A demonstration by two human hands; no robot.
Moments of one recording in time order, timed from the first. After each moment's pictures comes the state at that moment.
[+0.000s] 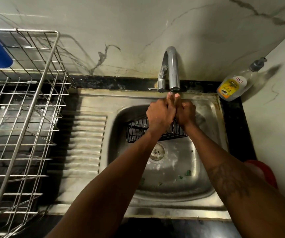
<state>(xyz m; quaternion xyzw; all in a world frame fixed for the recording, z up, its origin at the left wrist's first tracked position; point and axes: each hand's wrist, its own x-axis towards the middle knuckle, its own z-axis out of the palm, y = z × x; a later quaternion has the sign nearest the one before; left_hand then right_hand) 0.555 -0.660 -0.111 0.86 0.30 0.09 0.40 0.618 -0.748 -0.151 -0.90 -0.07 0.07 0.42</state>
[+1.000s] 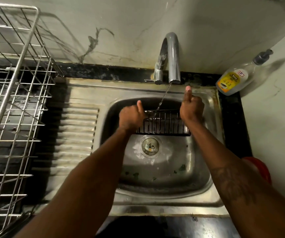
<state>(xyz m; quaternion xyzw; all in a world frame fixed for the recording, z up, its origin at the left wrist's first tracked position) 0.521 -0.596 -0.192 0.93 0.26 0.01 0.26 0.618 -0.757 -0.134 -0.93 0.06 0.06 0.36</state>
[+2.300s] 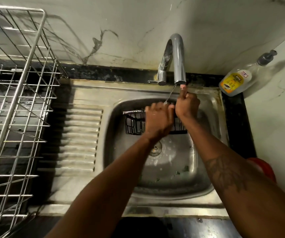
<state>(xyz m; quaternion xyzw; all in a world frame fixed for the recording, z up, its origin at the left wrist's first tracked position) 0.534 -0.661 -0.182 0.95 0.19 0.08 0.24 0.618 -0.733 -0.132 -0.94 0.05 0.04 0.35</state>
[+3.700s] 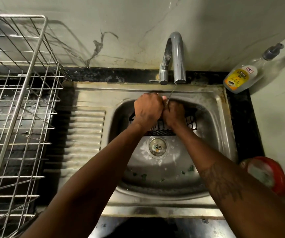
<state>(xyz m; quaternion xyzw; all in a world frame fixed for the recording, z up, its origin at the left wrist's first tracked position) 0.546 -0.612 -0.138 0.97 0.20 0.01 0.14 0.586 -0.720 -0.168 -0.92 -0.19 0.07 0.34</state>
